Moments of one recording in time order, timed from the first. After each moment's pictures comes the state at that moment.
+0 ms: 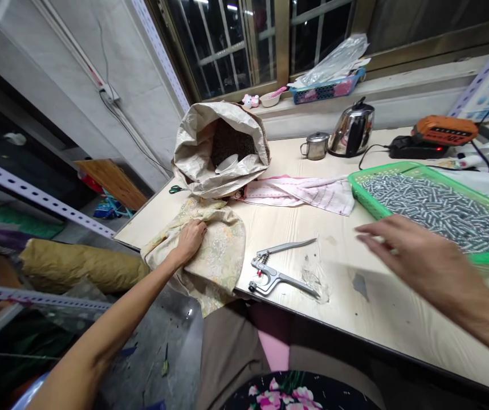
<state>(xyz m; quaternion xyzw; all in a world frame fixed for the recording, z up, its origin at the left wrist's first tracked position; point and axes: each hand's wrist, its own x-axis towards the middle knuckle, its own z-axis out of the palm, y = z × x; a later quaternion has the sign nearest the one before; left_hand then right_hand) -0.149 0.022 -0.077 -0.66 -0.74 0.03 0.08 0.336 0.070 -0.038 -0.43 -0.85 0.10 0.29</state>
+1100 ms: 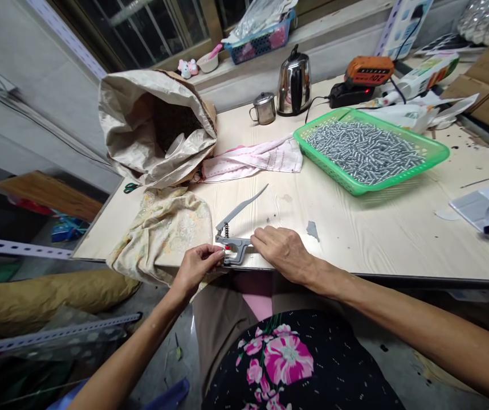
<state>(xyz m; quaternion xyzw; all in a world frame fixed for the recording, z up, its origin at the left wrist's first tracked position) 0.001 -0.048 -0.079 -0.42 -0.67 -0.36 -0.50 0.235 -0.004 -0.091 -0.29 -0.91 -0.14 0.26</state>
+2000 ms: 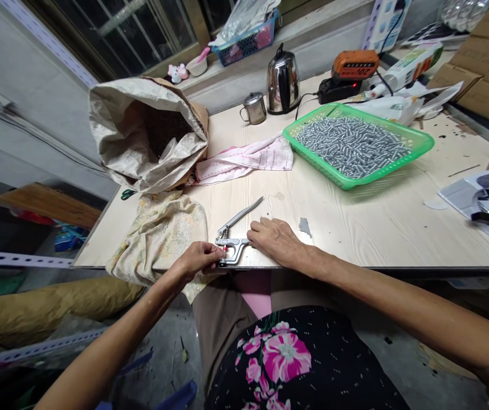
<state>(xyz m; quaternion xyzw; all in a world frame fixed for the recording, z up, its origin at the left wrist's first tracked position) 0.001 -0.021 -0.070 -0.45 -0.70 -0.14 -0.54 0.241 0.017 -0.100 -0.33 -0.93 0.05 0.16</state>
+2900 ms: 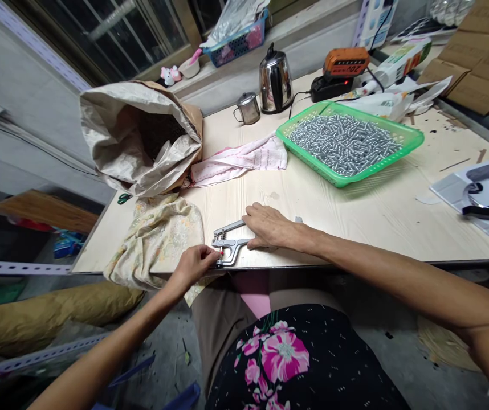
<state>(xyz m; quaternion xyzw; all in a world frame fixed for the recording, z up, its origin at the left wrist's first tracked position) 0.004 -0.033 -0.071 -0.61 -0.71 -0.11 -0.33 0.242 0.055 -0.091 -0.32 -0.94 0.11 0.09</state>
